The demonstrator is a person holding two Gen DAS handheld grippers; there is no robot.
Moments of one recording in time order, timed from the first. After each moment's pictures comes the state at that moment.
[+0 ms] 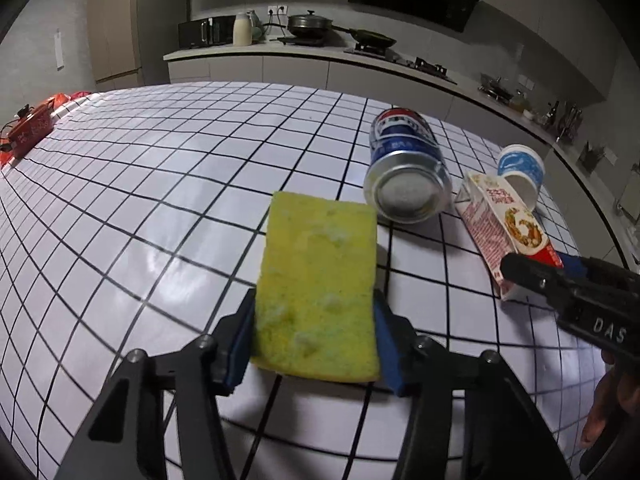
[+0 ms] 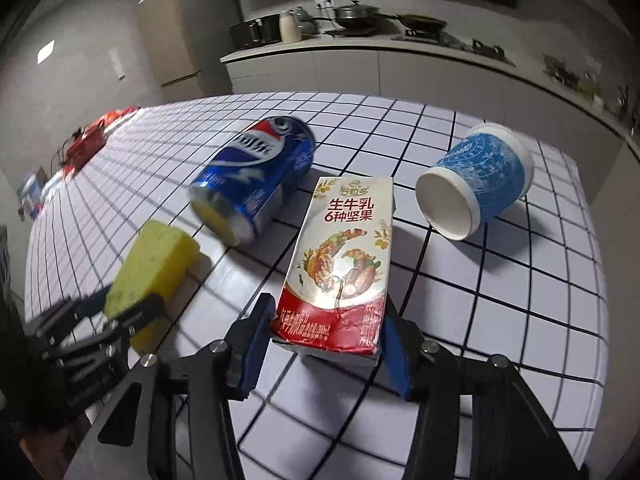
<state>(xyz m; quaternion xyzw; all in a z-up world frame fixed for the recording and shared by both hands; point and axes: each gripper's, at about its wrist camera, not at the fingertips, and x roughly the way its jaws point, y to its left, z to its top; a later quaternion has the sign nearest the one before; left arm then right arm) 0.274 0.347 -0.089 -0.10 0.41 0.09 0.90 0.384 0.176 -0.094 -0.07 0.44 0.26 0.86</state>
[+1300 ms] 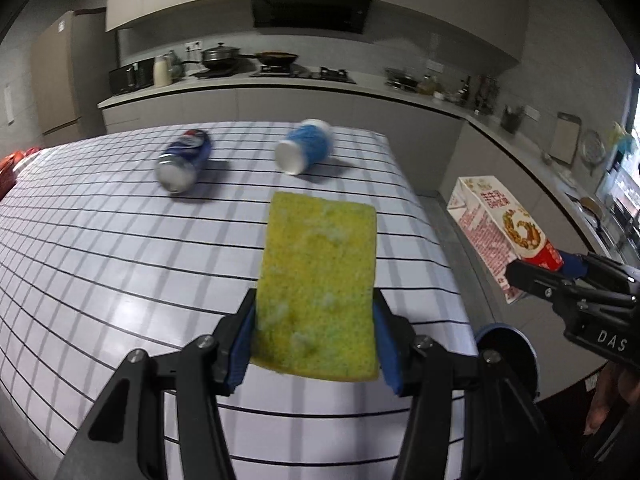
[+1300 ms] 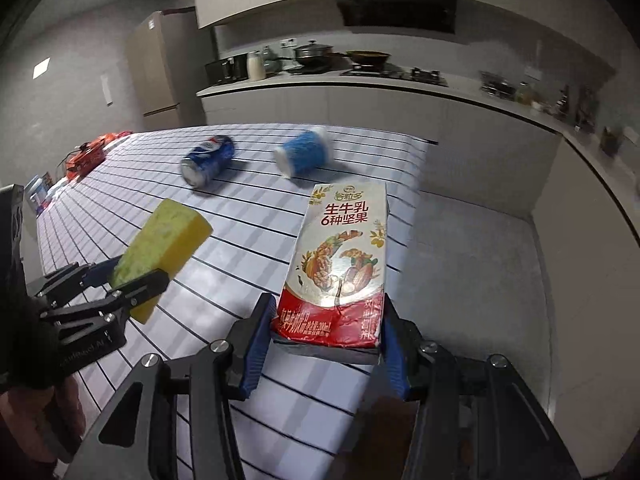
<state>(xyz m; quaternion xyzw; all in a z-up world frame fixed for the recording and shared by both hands) 0.195 0.145 -0.038 -0.05 0.37 -0.02 0.93 0.234 -0.066 -0.028 -0.06 0.38 0.20 0.90</state>
